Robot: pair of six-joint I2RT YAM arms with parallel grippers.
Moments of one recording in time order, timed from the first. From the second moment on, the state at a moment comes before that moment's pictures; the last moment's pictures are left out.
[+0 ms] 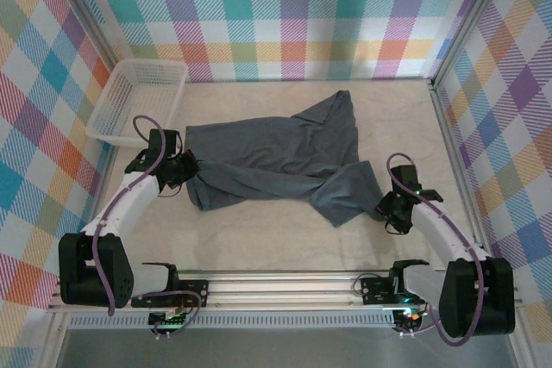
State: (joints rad) left arm -0.07 1.27 0.86 -0.54 0.10 -0.58; right arm 0.06 1.09 0.52 -0.71 0.07 0.81
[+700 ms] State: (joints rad) left arm -0.07 1.26 0.86 -0.55 0.09 -0.58; right arm 0.06 1.10 0.52 -0.66 0.05 0.84
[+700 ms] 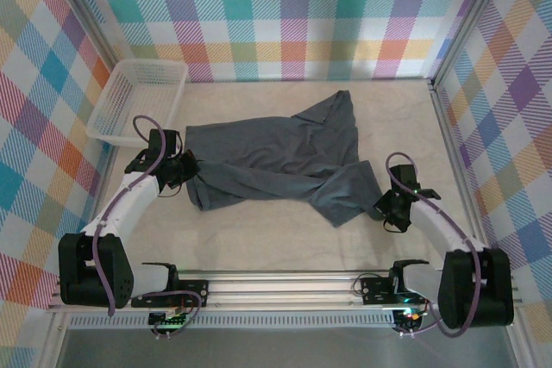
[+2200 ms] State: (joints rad) left arm -0.06 1.28 1.69 -0.95 -0.14 -0.39; right arm 0.89 1.62 1.34 -0.62 -0.20 0.58
